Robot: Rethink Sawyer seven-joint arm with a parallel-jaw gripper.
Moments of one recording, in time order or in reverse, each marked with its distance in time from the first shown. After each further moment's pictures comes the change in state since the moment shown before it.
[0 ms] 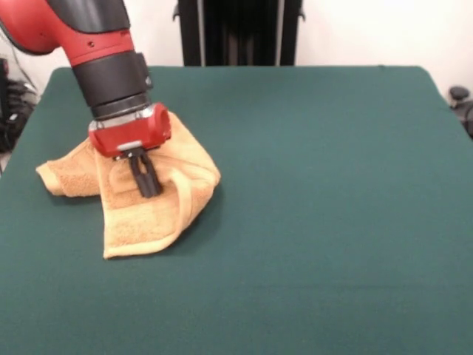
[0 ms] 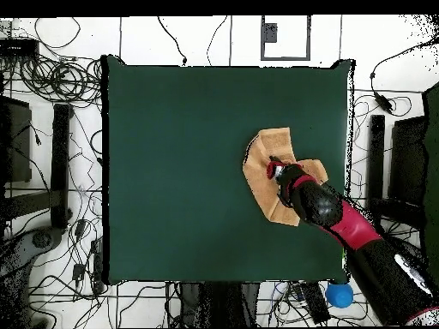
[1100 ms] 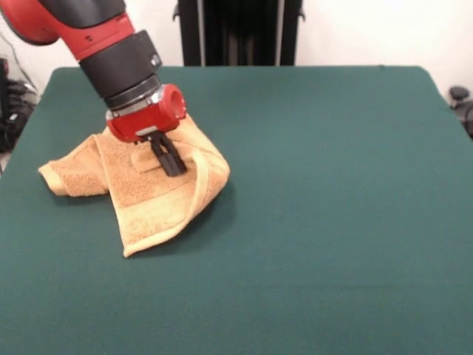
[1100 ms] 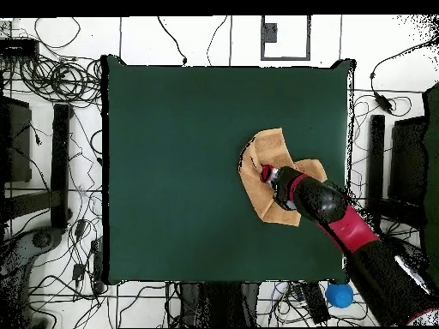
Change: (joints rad) arm 0.040 -0.038 -0.027 0.039 0.177 0.131 0.014
